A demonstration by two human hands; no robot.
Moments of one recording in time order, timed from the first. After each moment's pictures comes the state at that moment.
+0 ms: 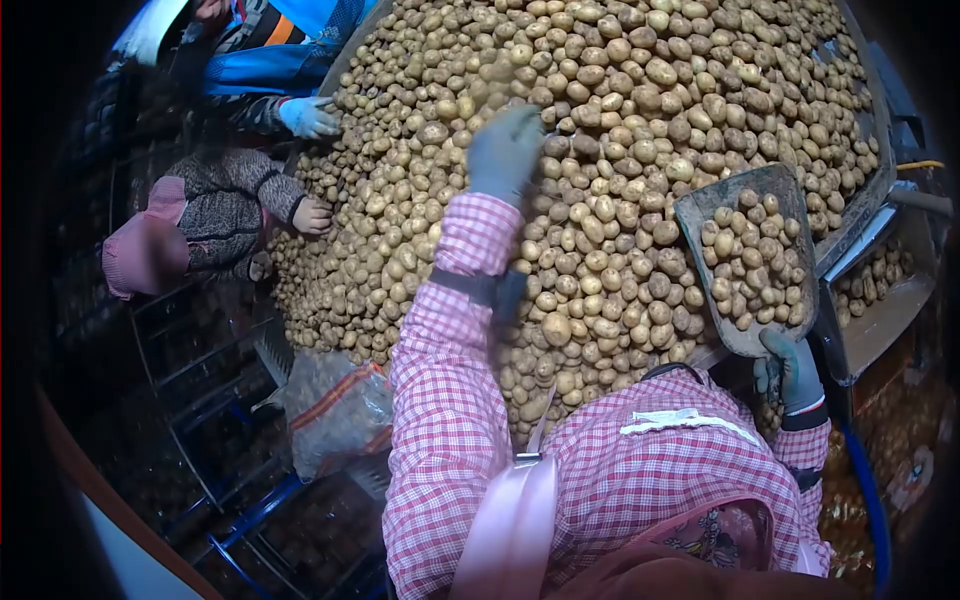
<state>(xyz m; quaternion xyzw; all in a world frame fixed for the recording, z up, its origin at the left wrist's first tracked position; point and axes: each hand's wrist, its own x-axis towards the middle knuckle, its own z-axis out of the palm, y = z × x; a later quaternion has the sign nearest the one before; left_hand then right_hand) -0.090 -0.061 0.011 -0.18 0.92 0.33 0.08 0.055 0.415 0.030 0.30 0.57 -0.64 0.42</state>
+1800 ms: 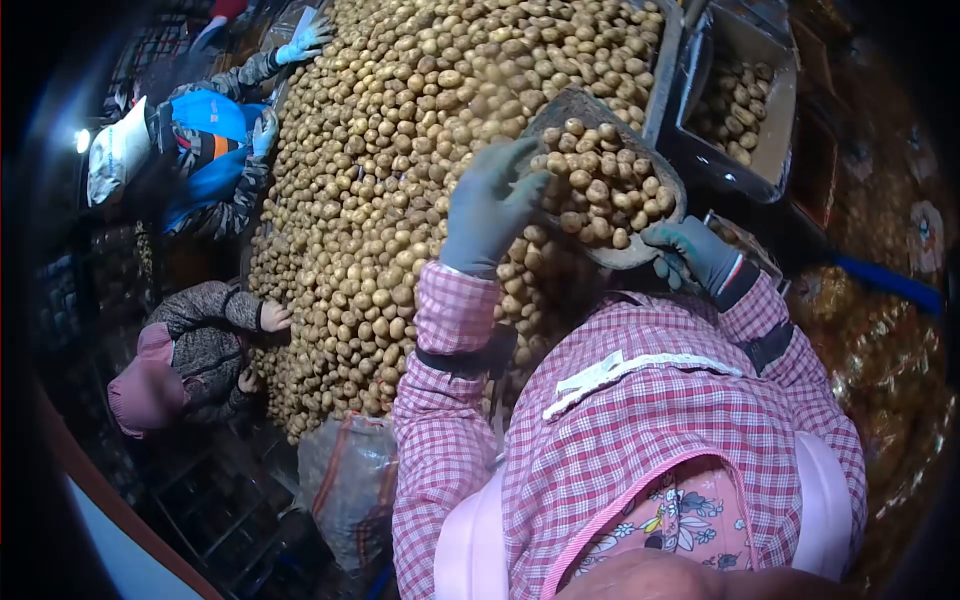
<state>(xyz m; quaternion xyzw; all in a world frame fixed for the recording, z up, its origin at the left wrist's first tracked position) 0.018 0.141 0.112 0.14 0.85 0.49 0.09 0.119 0.432 0.055 0.28 0.55 -0.68 0.38</state>
